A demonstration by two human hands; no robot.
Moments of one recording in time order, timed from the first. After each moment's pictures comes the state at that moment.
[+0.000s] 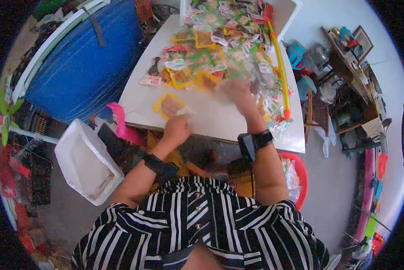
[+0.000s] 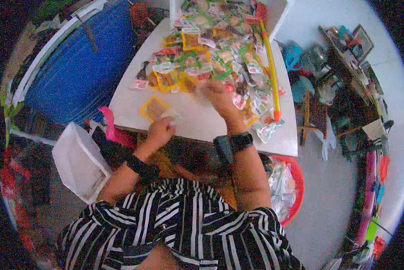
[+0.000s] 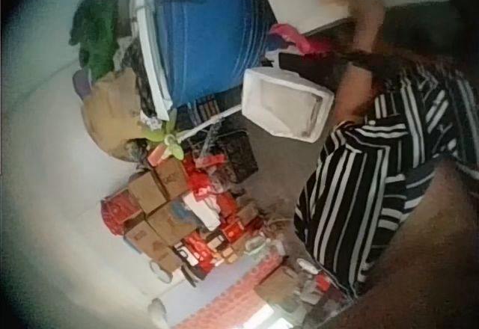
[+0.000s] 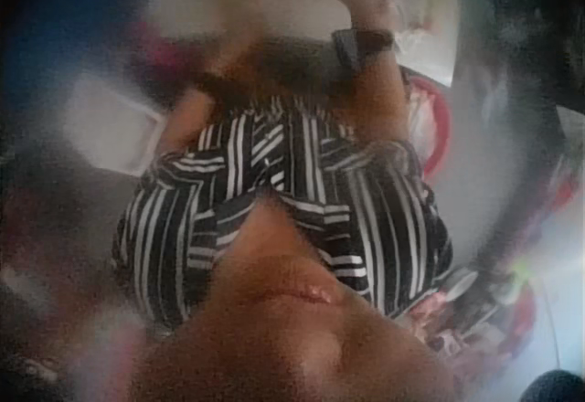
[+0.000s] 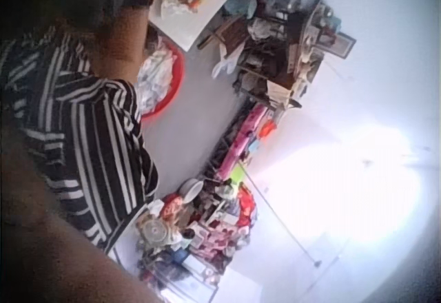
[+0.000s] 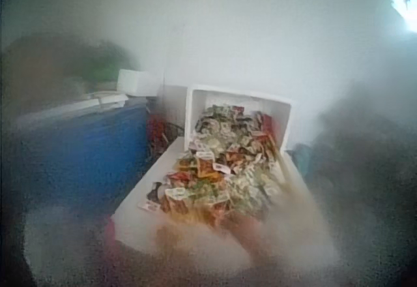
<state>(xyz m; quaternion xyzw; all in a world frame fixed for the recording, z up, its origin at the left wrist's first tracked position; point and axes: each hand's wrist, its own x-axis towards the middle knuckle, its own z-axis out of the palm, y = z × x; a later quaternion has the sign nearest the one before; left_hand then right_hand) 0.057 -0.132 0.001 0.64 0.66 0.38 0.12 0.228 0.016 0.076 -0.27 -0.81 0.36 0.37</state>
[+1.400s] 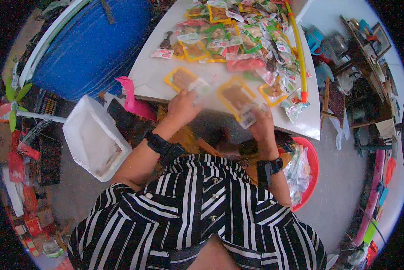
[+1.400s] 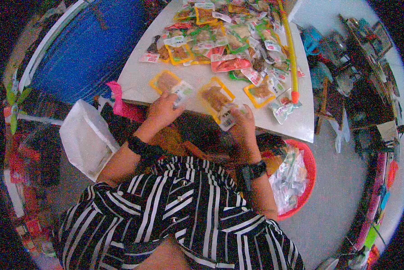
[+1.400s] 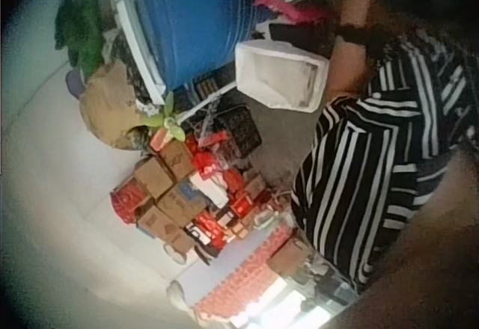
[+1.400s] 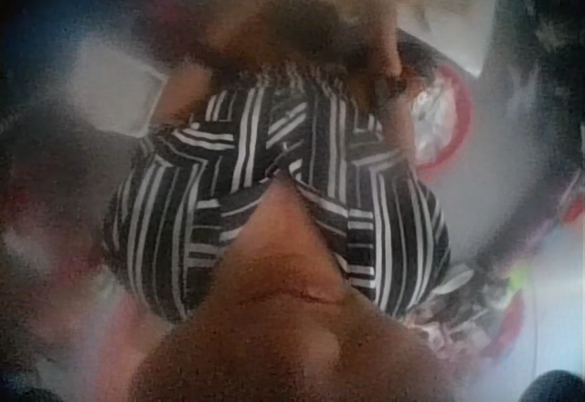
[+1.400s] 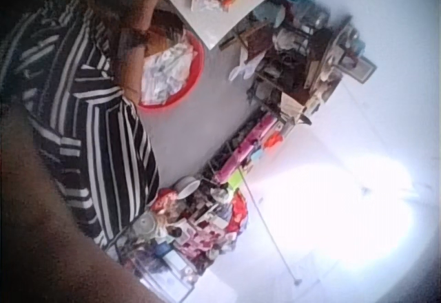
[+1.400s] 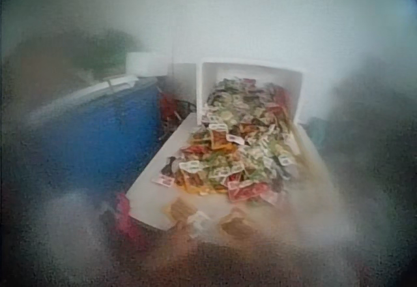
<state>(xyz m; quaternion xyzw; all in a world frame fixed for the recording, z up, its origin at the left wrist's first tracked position) 0.059 -0.152 0.024 0.61 0.76 0.20 0.12 0.289 -0.088 0.018 -0.28 -0.29 0.78 0.48</state>
